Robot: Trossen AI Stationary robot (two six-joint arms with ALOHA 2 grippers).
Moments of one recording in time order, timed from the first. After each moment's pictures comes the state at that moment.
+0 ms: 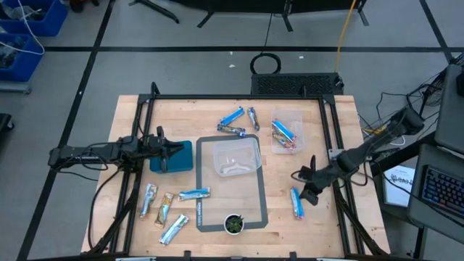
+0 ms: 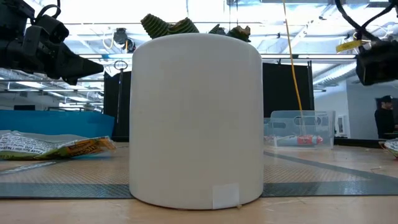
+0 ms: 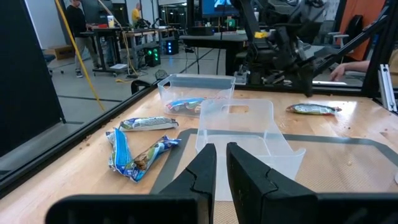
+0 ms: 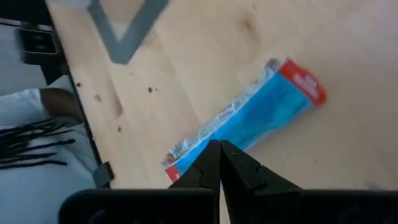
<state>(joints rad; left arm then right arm) 0.05 0.12 0.01 0.06 -0.14 0.00 0.57 0.85 0.29 -0.32 -0.08 1.25</state>
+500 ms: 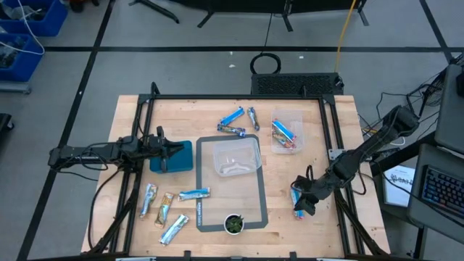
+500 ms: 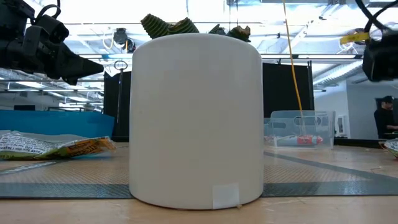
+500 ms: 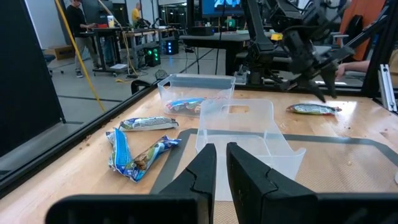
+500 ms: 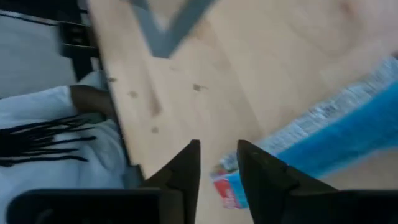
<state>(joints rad) 0.05 0.12 0.01 0.06 -0.14 0.00 0.68 1.06 0.30 -0.01 -0.02 1.31</state>
